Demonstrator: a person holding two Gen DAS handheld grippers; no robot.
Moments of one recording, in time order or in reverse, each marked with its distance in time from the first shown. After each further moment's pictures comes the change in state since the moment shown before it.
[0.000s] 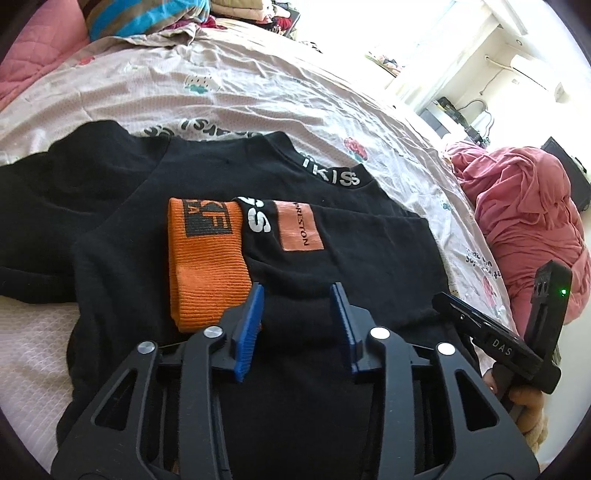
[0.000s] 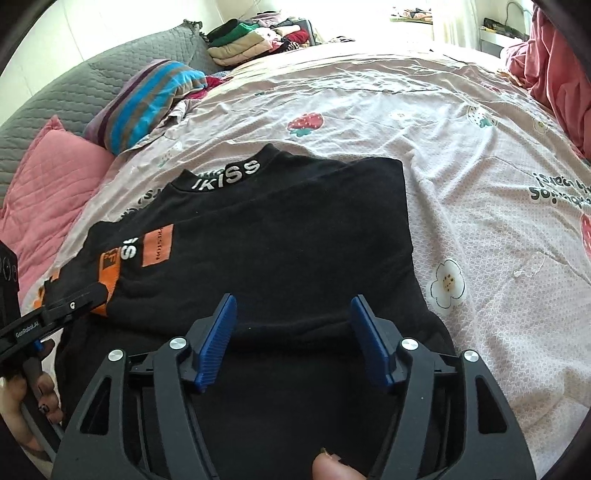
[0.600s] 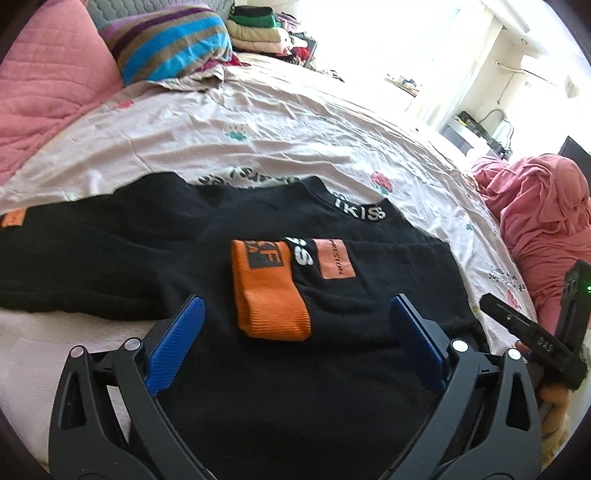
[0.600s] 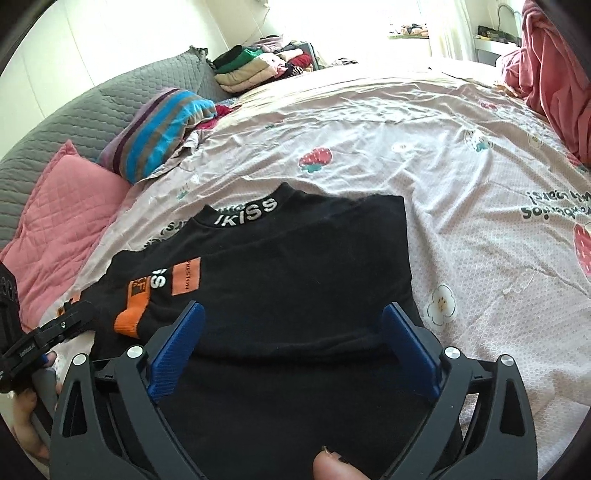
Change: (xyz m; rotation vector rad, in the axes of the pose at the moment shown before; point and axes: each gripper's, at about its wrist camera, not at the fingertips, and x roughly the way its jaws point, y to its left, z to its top) left arm -0.044 0.004 0.006 0.031 -0.120 0.153; right arm -0.033 0.007 0.011 0.020 -0.101 0.045
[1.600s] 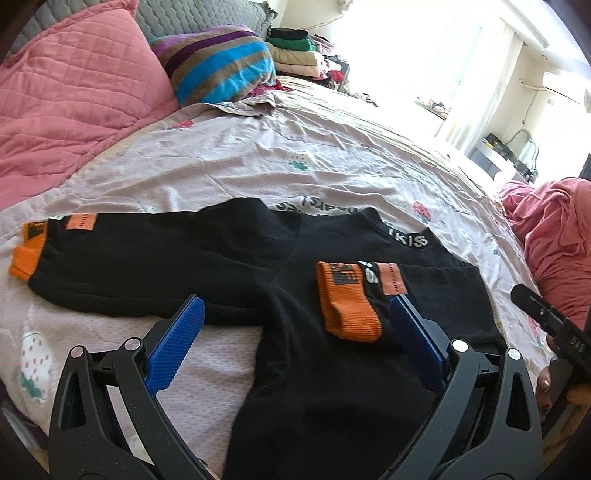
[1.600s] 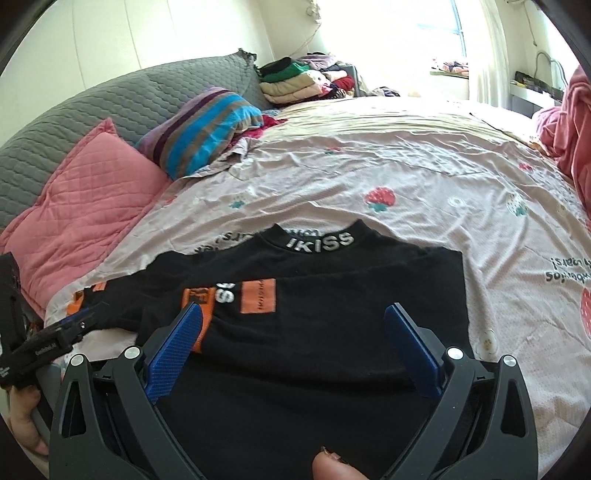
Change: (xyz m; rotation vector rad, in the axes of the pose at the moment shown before) left arm -0.048 0.051 0.001 -0.051 -0.084 0.117; right arm -0.012 0.091 0.015 -0.163 -0.067 0.045
